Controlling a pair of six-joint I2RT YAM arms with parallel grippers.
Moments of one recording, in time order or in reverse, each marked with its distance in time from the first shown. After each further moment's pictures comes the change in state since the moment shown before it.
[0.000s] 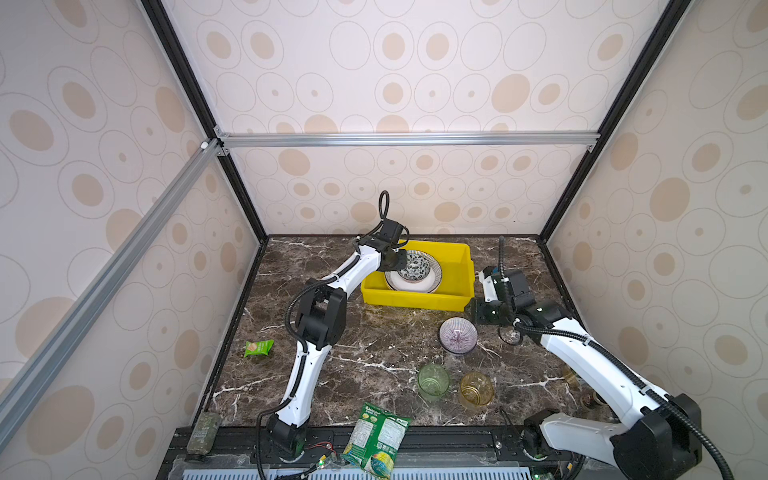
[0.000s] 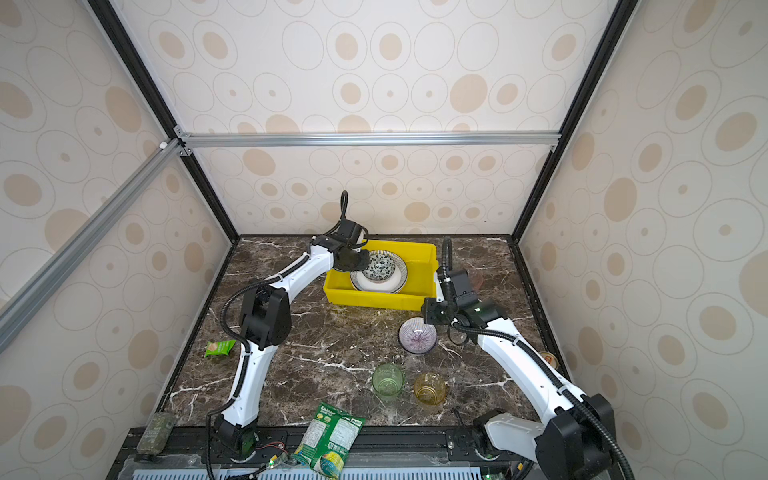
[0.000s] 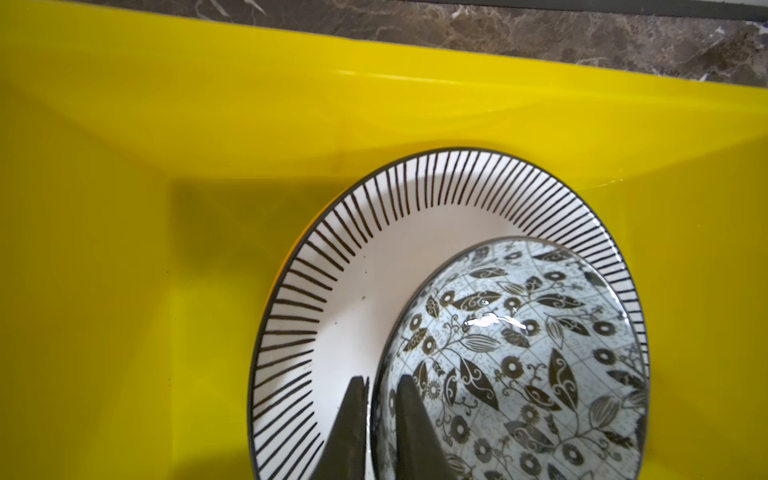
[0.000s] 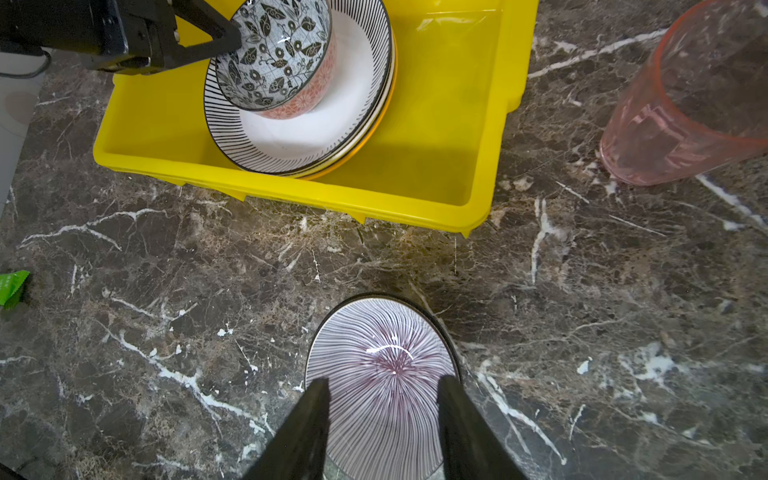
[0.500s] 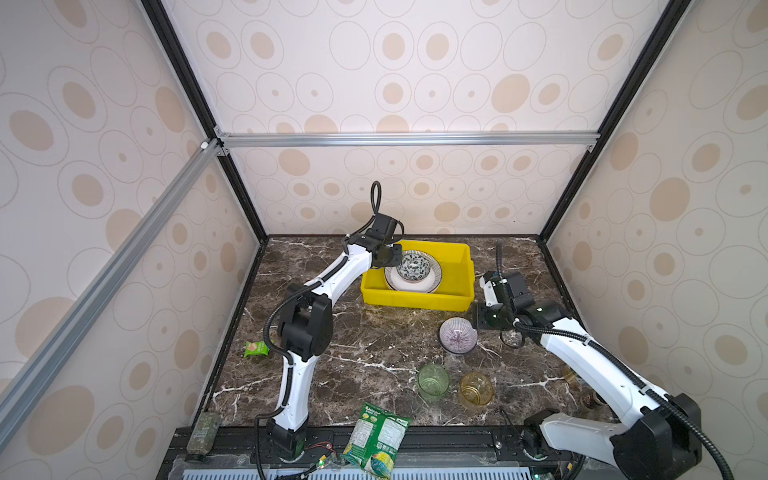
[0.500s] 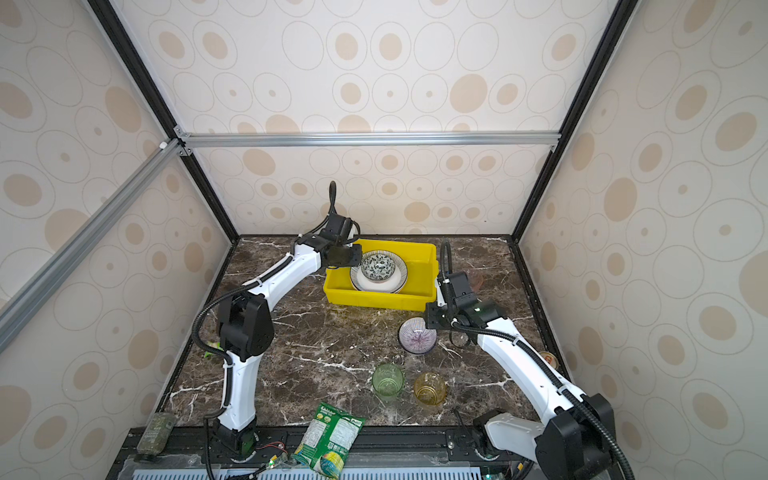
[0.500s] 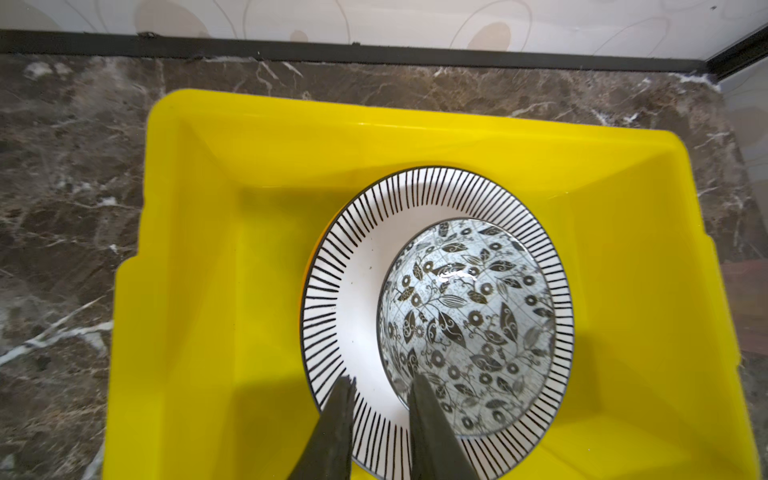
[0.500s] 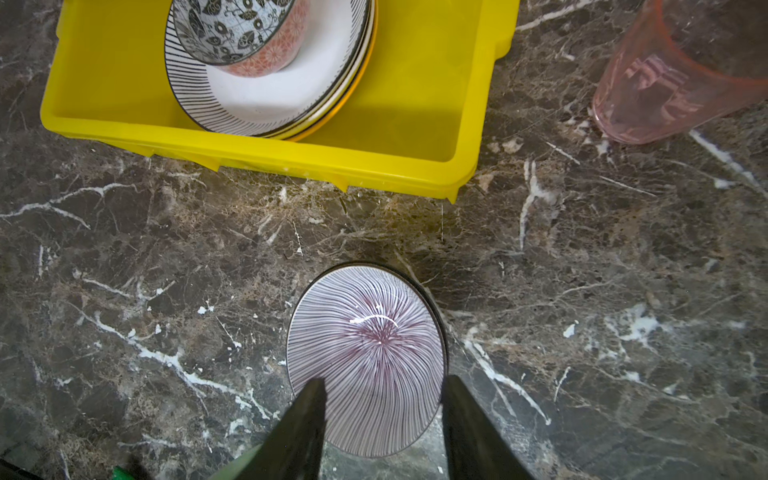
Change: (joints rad) left arm 0.001 -0.241 -0.191 0.041 -0.041 0.002; right arm 0.000 0.001 -0.001 -0.077 0.012 0.005
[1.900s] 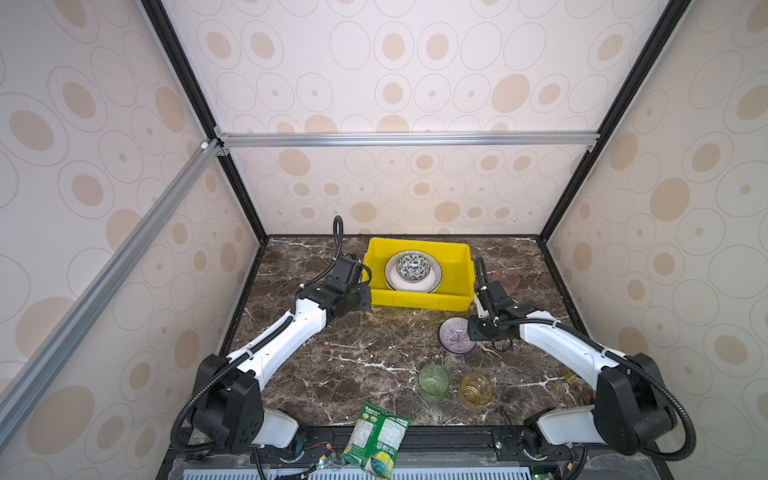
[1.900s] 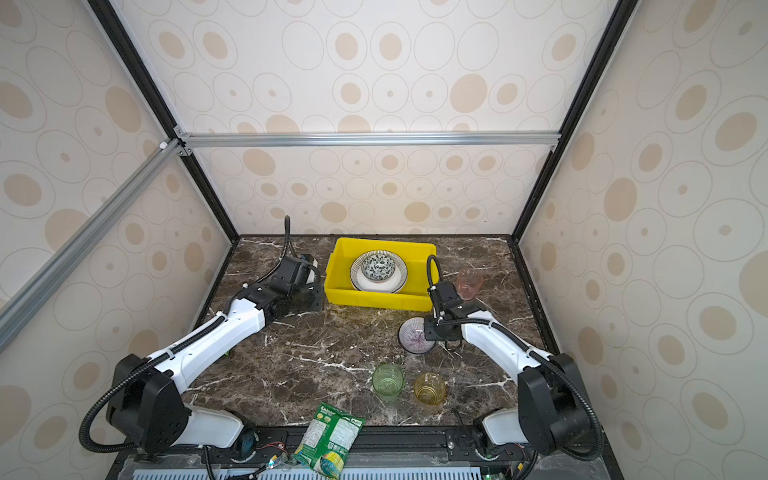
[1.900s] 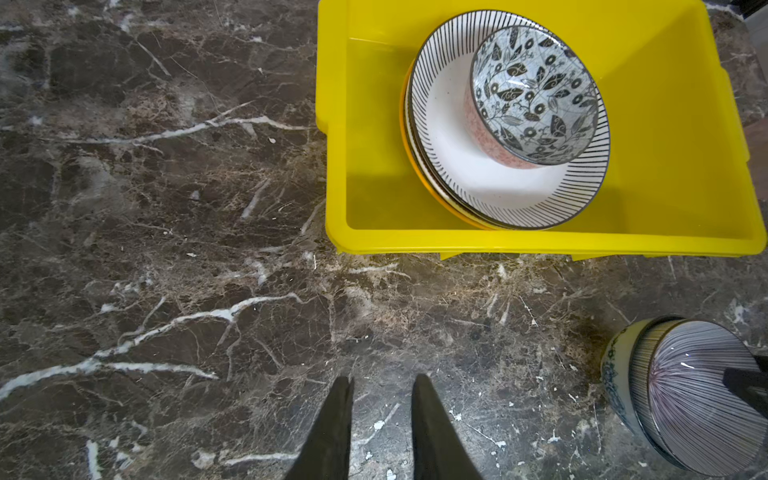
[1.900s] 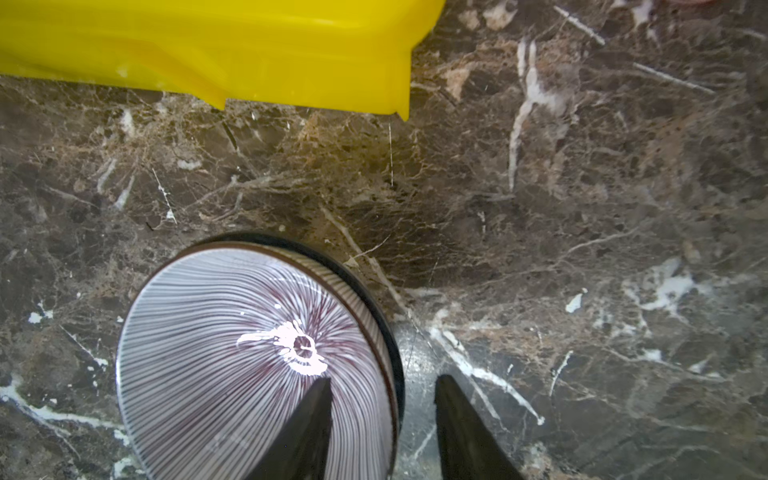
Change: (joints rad) left arm -0.007 -0.690 -0.815 0.110 -0.071 -0.029; right arm 0.000 0.188 -0.087 0.055 0.071 0.008
